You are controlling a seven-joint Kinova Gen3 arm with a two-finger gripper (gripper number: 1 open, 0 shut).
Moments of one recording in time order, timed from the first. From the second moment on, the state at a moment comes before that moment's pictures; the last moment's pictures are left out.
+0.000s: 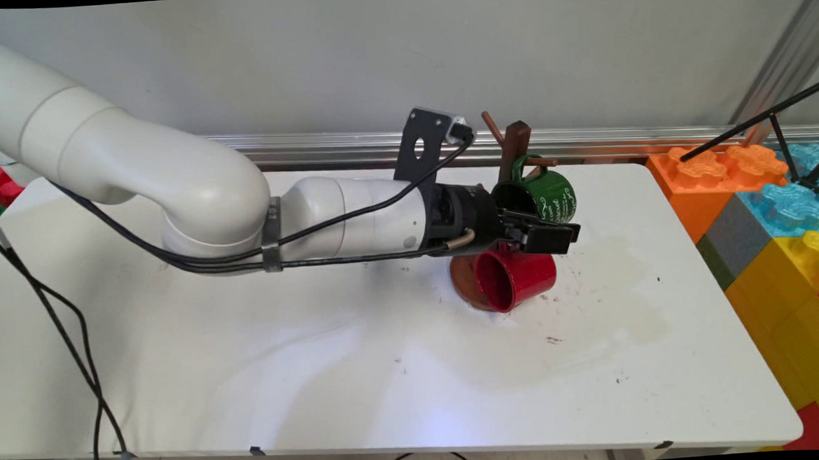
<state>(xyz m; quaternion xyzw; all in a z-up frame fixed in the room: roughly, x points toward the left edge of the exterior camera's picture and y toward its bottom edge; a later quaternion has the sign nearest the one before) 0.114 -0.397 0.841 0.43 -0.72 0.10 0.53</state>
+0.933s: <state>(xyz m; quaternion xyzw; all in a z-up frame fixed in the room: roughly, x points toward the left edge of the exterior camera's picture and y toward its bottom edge) 0.105 -0.403 0.835 0.42 -0.72 0.11 0.55</state>
